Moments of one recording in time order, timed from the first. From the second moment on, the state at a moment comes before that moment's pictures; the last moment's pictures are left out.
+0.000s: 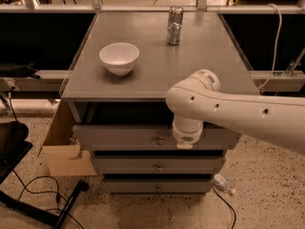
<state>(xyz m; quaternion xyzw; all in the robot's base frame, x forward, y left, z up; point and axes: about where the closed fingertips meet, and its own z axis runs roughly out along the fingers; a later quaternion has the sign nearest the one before) 0.517 -0.109 0.649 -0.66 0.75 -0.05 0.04</state>
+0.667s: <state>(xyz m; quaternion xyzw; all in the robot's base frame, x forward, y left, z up) 0.514 -0.112 0.656 -0.66 0.75 -0.05 0.03</state>
